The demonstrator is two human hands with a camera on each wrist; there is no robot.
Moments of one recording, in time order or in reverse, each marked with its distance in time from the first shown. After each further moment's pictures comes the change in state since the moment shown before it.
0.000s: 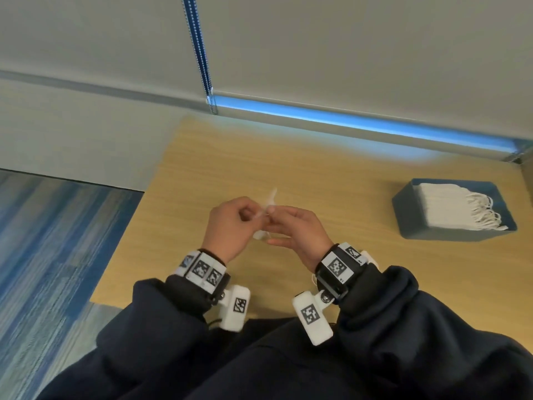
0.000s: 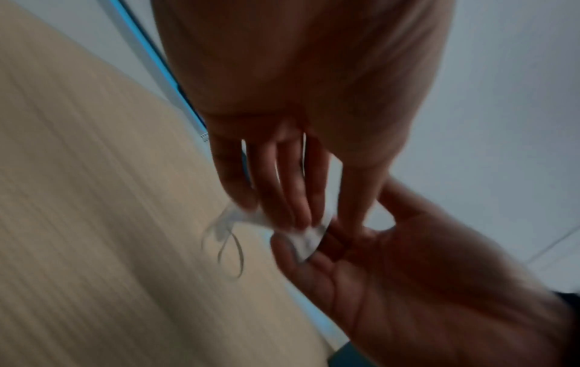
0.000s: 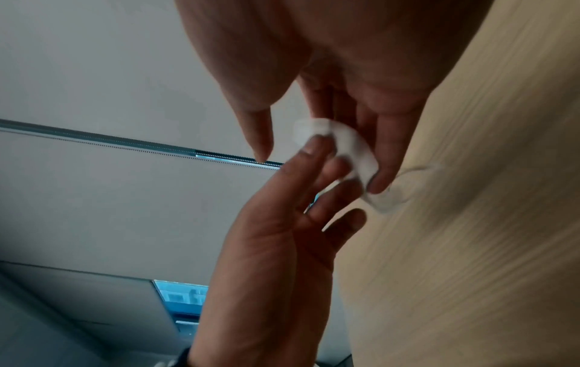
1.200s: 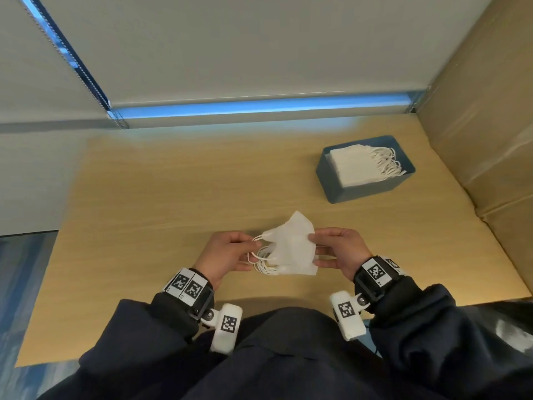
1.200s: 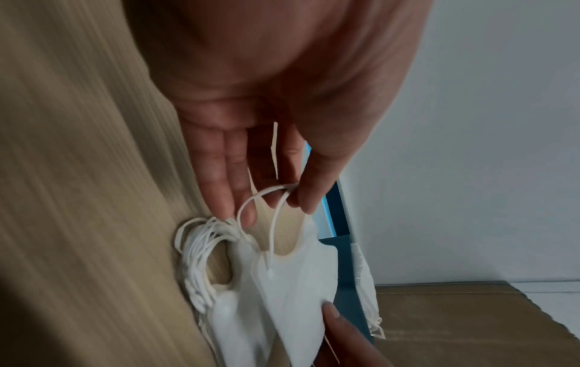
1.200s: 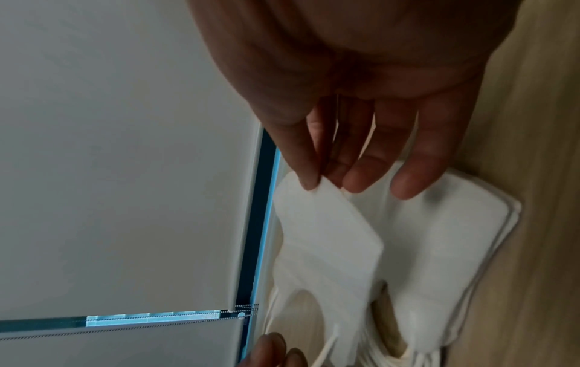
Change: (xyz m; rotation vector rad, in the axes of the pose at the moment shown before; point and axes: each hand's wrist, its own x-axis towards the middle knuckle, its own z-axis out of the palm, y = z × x) left_hand -0.030 0.030 0.110 -0.427 -0.492 -0.400; right_hand -0.095 0.050 -0.193 0.139 0.486 0.169
